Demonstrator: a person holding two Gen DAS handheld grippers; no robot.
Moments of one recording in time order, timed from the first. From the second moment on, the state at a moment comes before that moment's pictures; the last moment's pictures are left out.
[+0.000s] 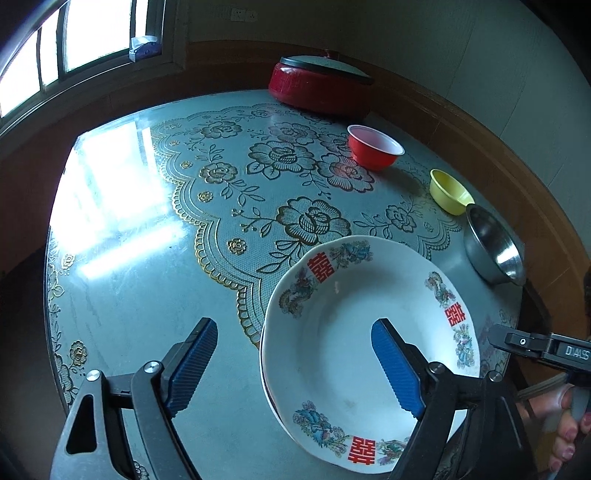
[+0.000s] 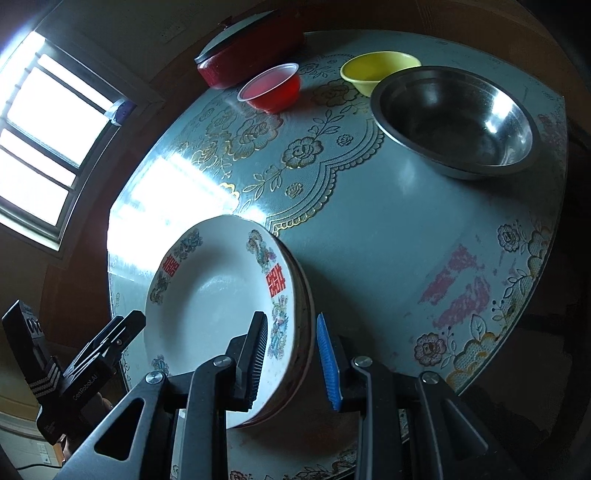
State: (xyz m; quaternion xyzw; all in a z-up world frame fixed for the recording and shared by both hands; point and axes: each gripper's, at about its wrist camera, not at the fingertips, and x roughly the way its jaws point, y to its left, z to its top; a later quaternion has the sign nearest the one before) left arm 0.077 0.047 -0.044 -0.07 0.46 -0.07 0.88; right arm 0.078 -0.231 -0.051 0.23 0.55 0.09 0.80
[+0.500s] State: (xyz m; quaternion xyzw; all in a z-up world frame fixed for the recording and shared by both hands) left arm 0.095 -0.036 -0.006 -0.03 0.43 -0.15 0.89; right arm 0.079 -0.322 -0.033 0.27 0.49 0.02 0.83
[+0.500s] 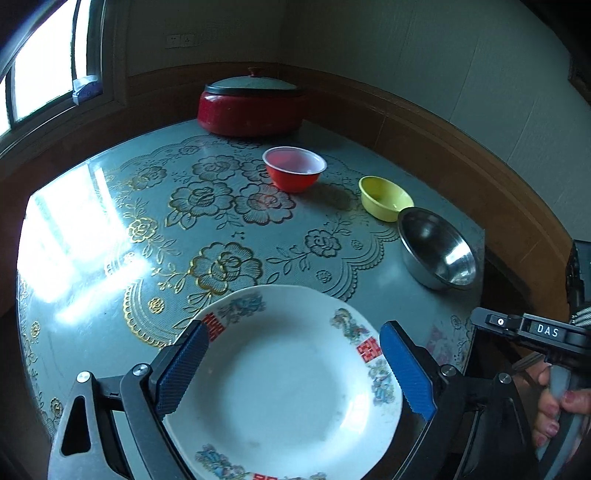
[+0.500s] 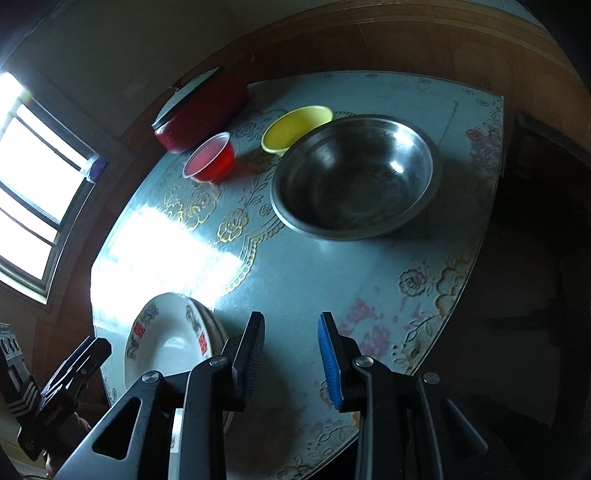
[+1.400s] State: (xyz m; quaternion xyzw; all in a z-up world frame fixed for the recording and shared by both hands) left arm 0.230 -0.220 -0.043 0.01 0.53 -0.19 0.83; right arm 0.192 -0.463 -0.074 0.29 0.49 -0.05 0.82
